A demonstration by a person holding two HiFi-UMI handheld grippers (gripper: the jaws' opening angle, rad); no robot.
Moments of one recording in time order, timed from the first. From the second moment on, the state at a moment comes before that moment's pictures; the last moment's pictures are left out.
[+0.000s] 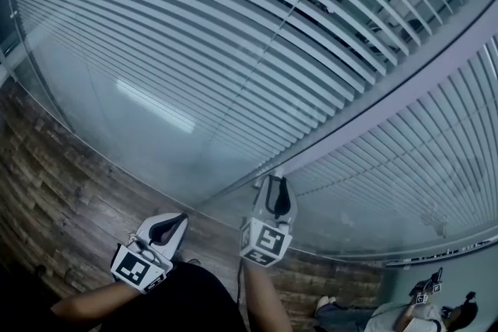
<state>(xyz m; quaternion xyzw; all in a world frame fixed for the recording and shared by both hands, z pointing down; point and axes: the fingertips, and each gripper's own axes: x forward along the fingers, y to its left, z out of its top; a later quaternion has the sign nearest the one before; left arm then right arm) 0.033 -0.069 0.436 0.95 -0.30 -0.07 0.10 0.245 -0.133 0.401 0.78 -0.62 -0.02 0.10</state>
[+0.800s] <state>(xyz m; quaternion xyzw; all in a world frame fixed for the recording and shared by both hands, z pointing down) 0.030 -0.057 0.445 0.94 -0.31 -0.06 0.12 0.235 -0.130 0.407 0.71 -0.60 -0.17 0.31</state>
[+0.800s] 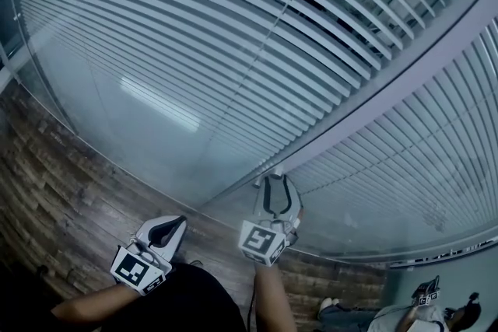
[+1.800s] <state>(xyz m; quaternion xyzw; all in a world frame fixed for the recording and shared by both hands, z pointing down) 0.017 -0.046 0.448 0.94 -0.31 -0.05 0.12 0.246 -0.133 0.402 0.79 -0.60 0.01 0.09</state>
